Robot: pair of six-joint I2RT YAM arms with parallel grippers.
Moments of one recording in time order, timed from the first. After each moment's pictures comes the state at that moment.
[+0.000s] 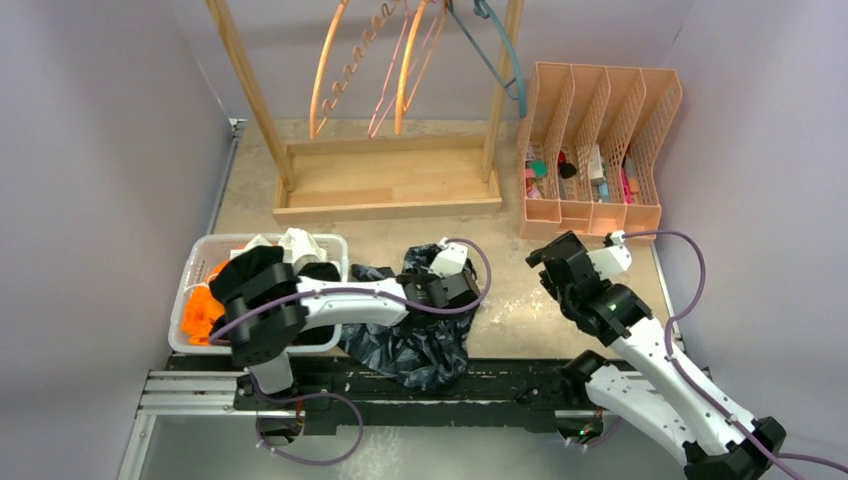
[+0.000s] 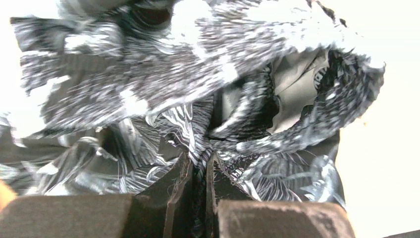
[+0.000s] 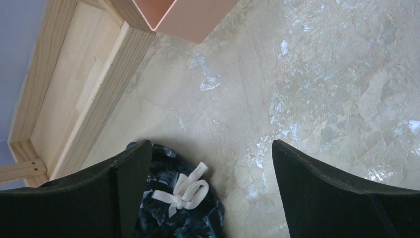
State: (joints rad) left arm -1.21 1.75 1.08 -0.42 -0.58 -0.72; right arm 0.58 0.72 0.71 -0.85 0.65 1.32
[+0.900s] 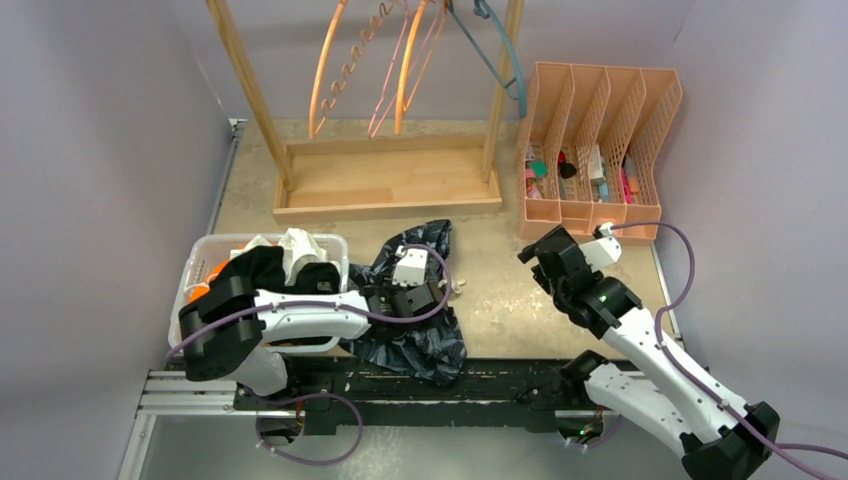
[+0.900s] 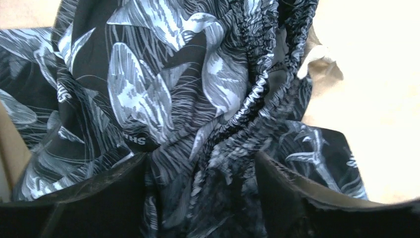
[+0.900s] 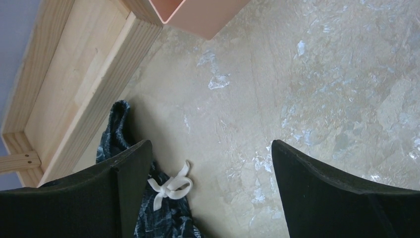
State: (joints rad) left arm -1.20 1.49 0.81 -0.42 -0.64 -0.88; right arm 0.58 0.79 0.71 -0.76 0.63 1.27
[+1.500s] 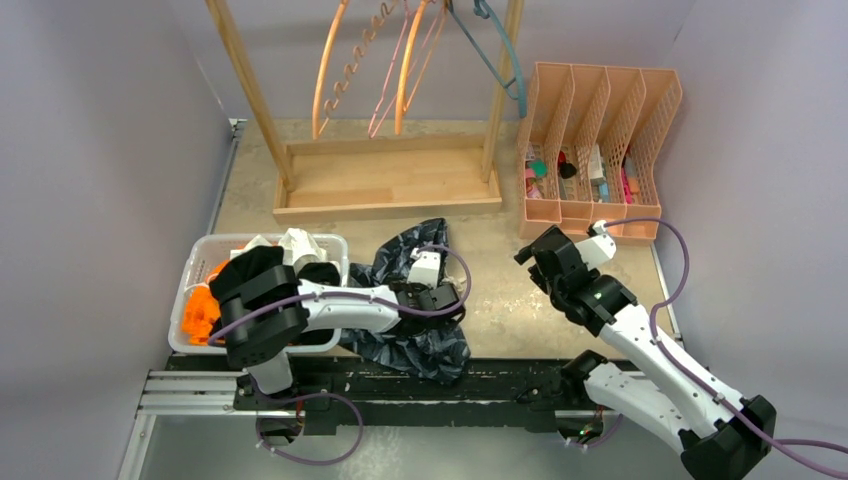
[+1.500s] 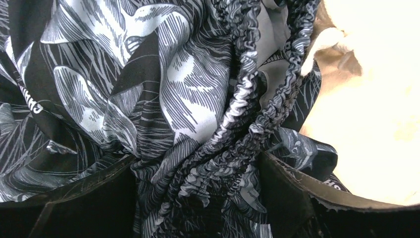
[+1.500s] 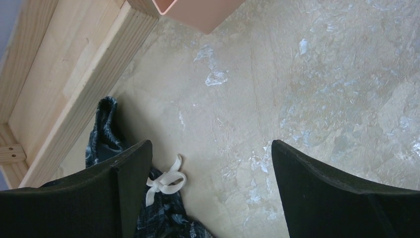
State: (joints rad) left arm -1.20 1.69 0.94 -0.50 -0.59 -0.99; right arm 0.58 0.82 0.70 -0.73 0.60 1.23
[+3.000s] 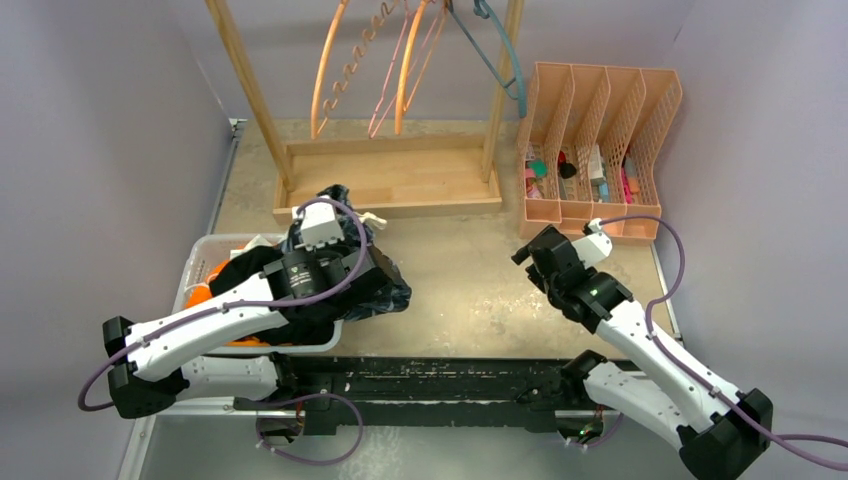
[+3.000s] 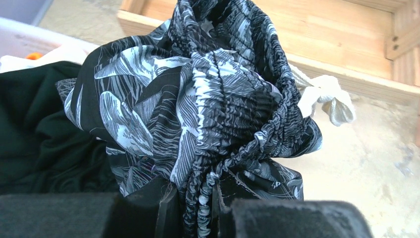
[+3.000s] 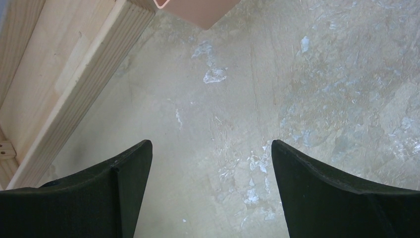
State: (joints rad) left arm -1.12 1.12 1.17 -1.17 -1.04 -1.19; right arm 0.58 0.84 0.70 -0.71 0.60 1.21
